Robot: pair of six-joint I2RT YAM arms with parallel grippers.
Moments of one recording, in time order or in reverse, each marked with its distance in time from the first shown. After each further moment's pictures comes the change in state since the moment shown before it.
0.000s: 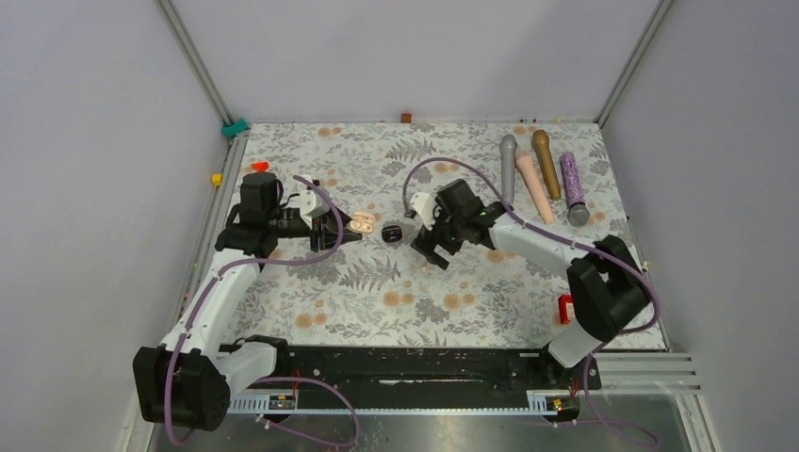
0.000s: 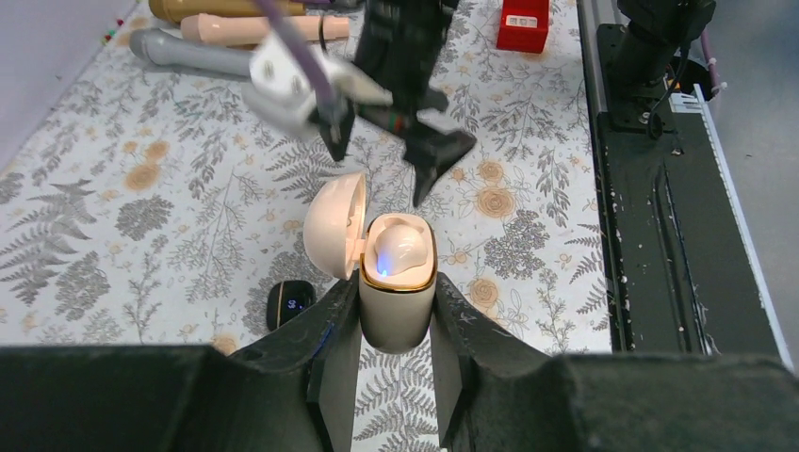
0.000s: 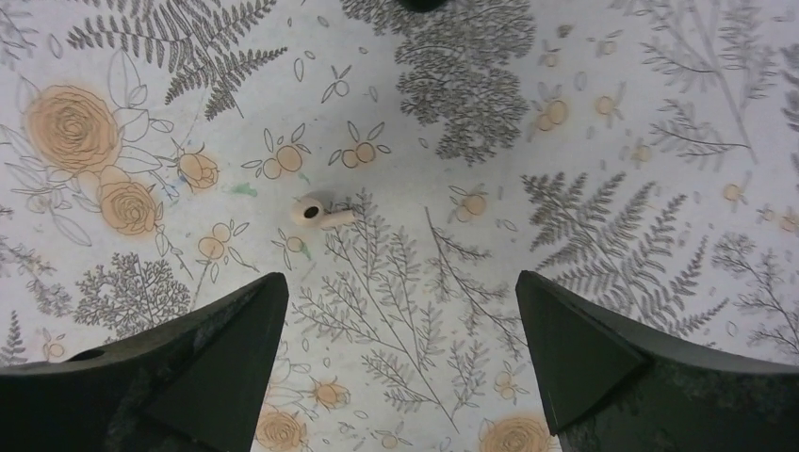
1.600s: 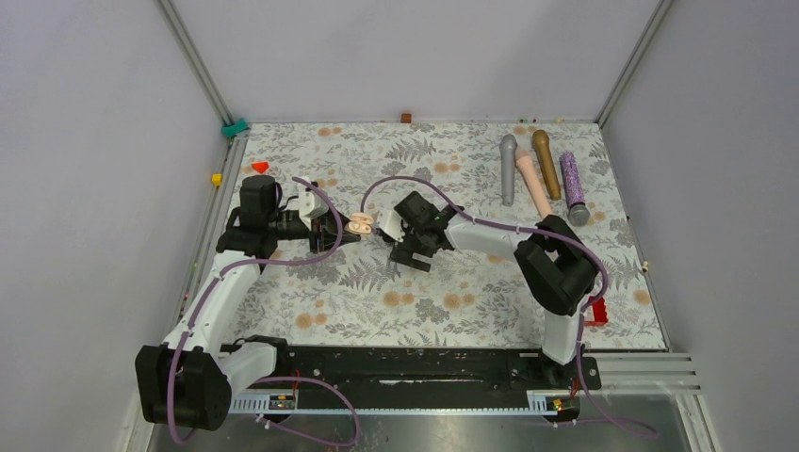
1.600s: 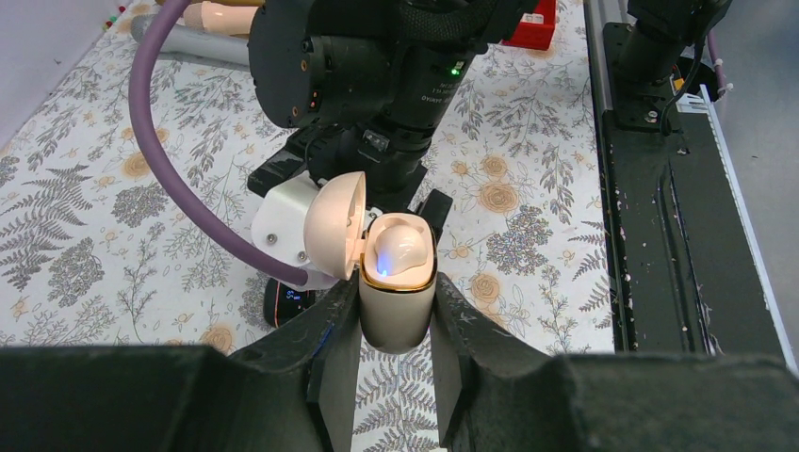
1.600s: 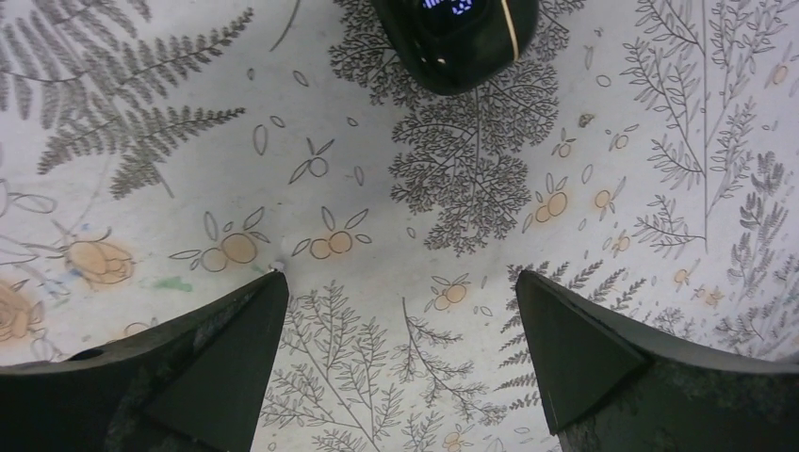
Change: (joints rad) left arm 0.020 -0.017 -0.040 0.055 0.005 -0.023; right arm 0.201 0.316 0.199 -0.034 0.342 -0.113
